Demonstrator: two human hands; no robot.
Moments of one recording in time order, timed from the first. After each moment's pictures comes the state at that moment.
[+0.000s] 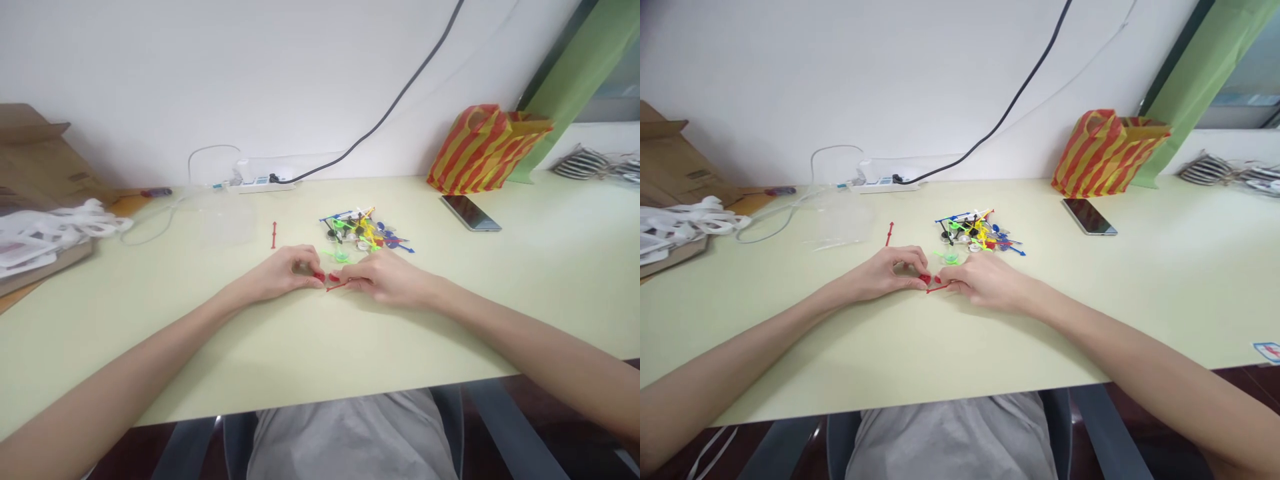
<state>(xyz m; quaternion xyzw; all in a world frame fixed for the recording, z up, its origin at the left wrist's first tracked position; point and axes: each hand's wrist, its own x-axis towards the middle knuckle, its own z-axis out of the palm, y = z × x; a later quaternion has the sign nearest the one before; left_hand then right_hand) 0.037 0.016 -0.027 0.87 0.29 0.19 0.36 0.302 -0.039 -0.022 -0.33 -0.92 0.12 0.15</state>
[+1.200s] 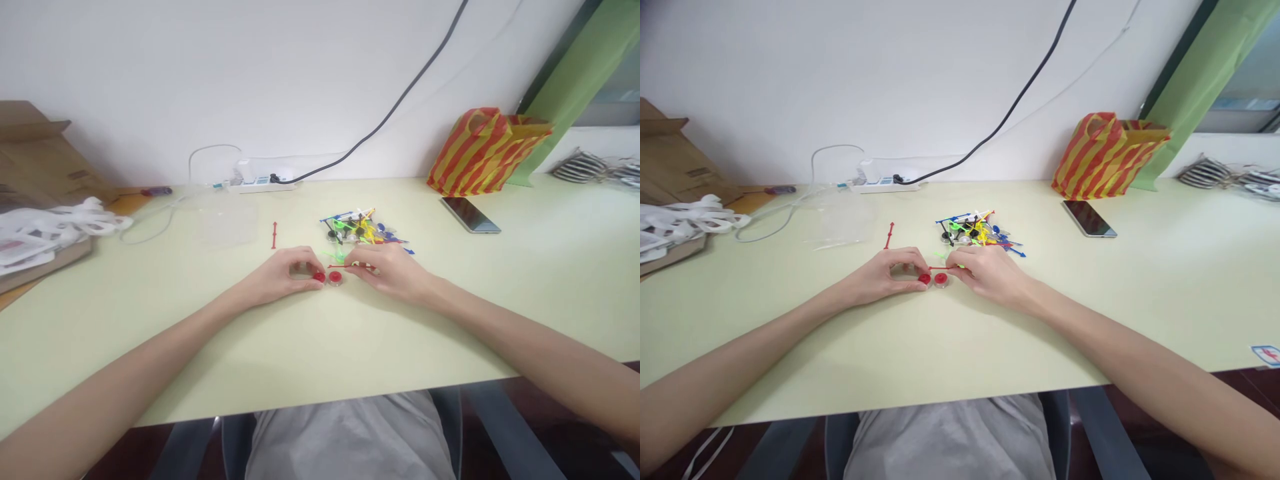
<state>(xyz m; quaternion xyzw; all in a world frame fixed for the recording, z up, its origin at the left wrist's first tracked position) 0.033 0.010 -0.030 0.87 0.28 0.21 0.35 0.304 -0.033 -0.032 -0.33 -0.89 0.05 0.31</state>
